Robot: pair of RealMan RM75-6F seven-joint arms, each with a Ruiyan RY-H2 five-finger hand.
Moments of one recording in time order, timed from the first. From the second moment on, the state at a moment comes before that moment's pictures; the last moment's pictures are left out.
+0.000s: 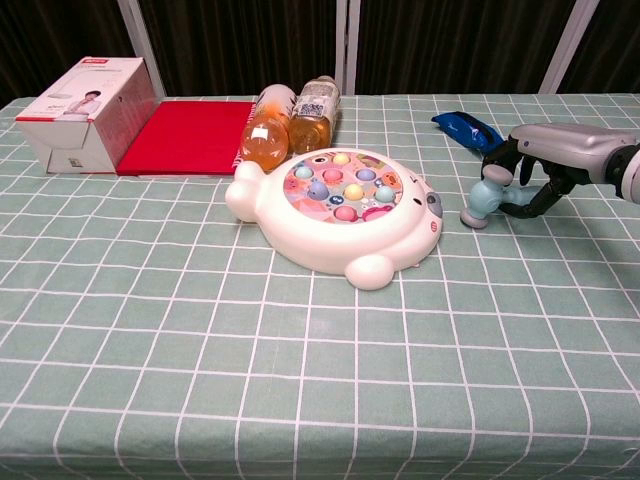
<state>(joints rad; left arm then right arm) -0.06 -1.14 -0.04 -1.59 1.45 1.49 0.13 0.70 -1.54 0.13 -1.12 -1.35 0.80 0.08</state>
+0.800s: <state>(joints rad) -0.05 -1.13 -0.04 -1.61 1.45 1.49 0.14 0.70 -1.55 0.11 -1.08 -1.39 0.83 0.17</state>
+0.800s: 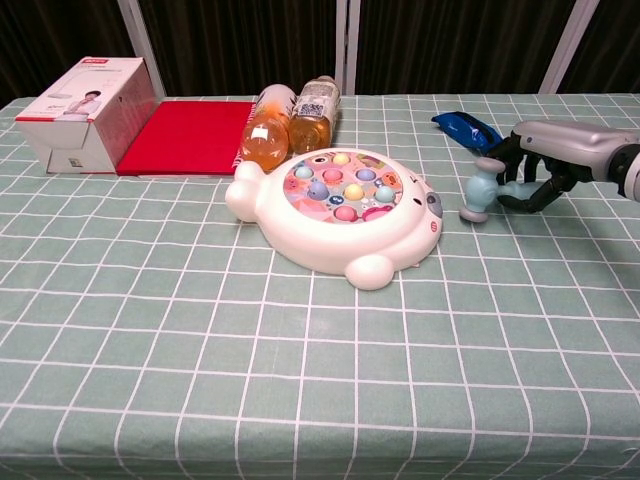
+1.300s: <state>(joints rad) -0.06 -1.12 -0.04 -1.62 1.45 1.49 0.14 0.69 -1.48 0.09 -1.13 -1.50 0.99 0.15</state>
